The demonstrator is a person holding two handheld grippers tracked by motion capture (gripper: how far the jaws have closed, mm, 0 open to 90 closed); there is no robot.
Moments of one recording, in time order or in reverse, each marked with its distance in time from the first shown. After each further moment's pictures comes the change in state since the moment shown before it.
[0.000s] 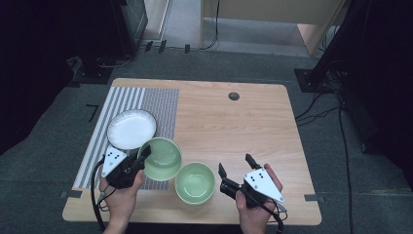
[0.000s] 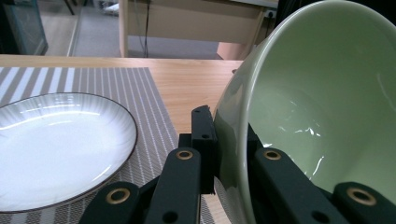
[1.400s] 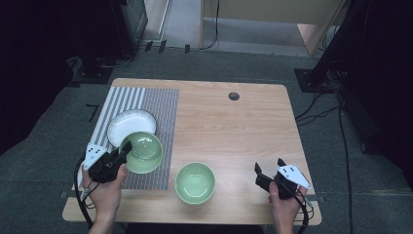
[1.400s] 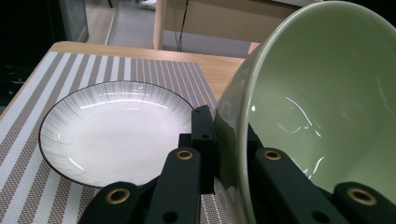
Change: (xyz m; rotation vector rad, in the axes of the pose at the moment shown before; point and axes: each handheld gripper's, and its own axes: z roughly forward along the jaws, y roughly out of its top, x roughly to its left) left arm 0.048 -0.002 -0.004 0.009 0.118 -0.058; right arm -0.114 -0.064 0.013 0.173 -0.160 0.066
